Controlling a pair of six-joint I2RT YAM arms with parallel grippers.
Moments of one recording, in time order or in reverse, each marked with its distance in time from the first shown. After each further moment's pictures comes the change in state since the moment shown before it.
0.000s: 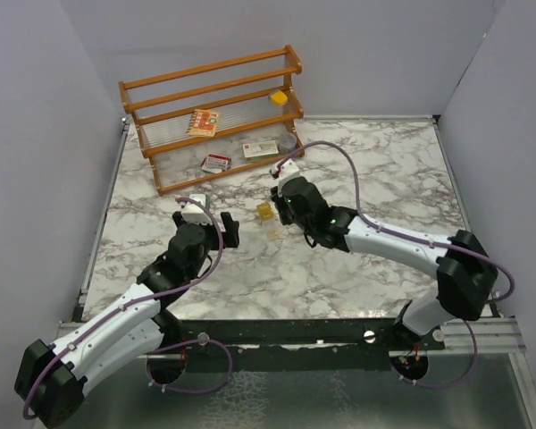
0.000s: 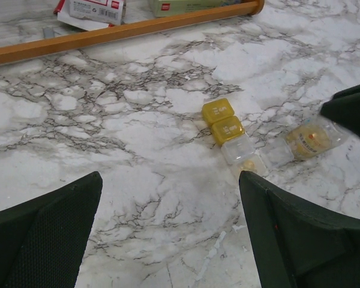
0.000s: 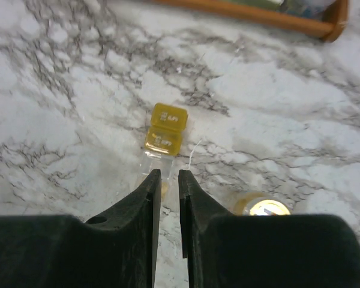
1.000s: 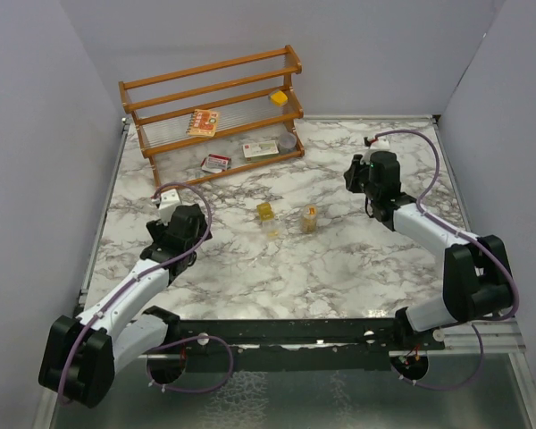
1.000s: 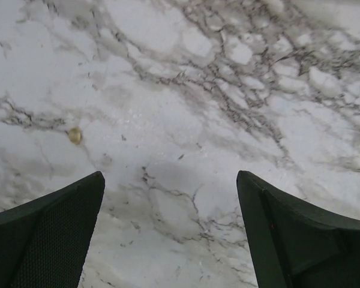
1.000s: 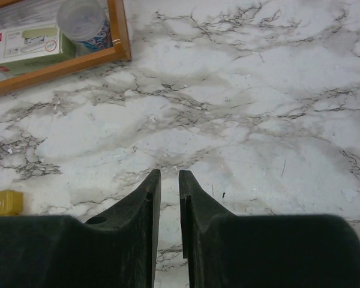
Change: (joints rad) left arm 0.264 0.245 0.121 -0.266 -0.172 -0.171; right arm -0.647 -0.133 -0.232 0.279 -0.254 0.052
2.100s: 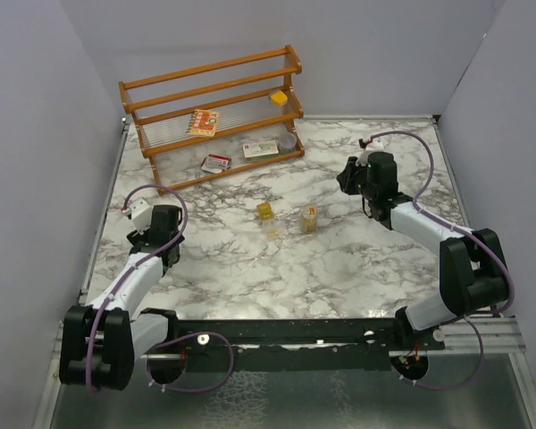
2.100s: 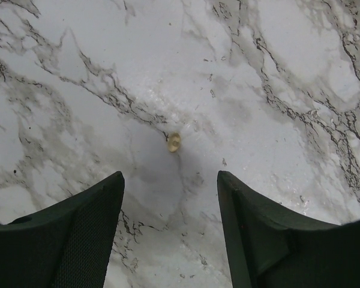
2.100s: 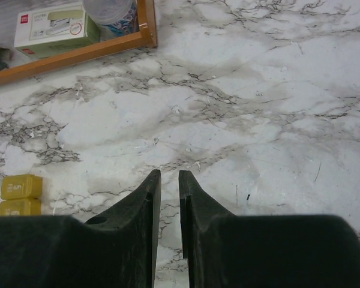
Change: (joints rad) left arm 0.295 0.089 -0.060 -0.033 -0.005 -0.113; right arm 0.000 0.044 -0.001 0.029 -0.124 0.019
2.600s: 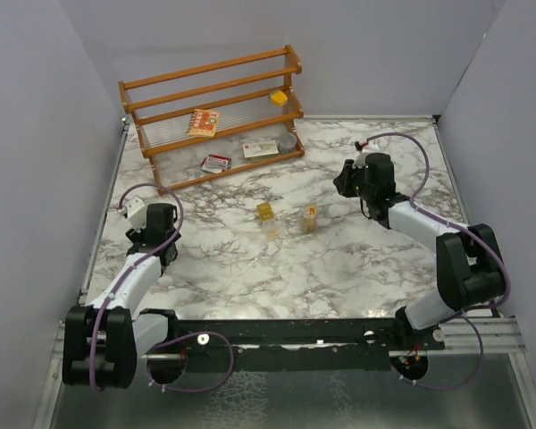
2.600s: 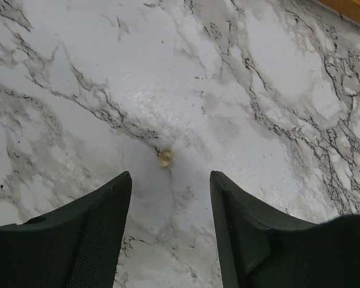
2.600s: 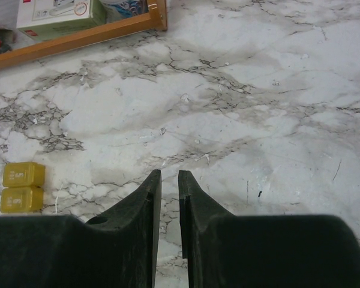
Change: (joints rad) left arm 0.051 0.007 -0.008 0.076 0.050 0.014; right arm 0.000 0.035 0.000 0.000 -0.048 0.001
